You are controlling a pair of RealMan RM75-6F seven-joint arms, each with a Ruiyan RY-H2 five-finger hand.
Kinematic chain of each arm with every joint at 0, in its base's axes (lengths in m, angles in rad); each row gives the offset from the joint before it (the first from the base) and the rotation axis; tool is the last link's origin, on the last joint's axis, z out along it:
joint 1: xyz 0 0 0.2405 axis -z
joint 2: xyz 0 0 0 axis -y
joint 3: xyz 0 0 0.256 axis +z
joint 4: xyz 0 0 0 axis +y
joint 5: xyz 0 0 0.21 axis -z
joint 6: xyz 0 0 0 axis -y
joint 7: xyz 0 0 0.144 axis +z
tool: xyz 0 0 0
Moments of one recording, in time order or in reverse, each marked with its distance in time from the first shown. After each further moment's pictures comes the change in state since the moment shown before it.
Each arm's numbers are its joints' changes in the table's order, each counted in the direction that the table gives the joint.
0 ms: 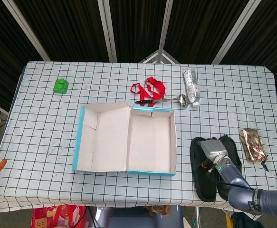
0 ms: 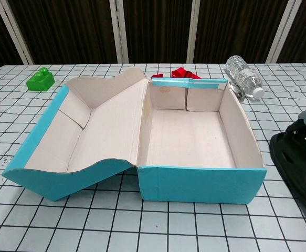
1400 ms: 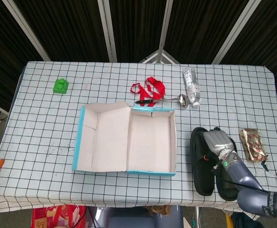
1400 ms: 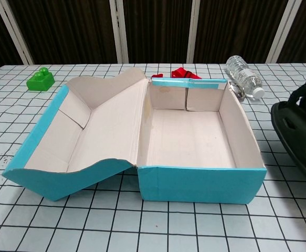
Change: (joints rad) left arm -0.008 -0.009 -0.004 -0.001 0.000 -0.016 -0.021; right arm -0.016 -0.195 0.070 -0.154 0.039 -0.013 0.011
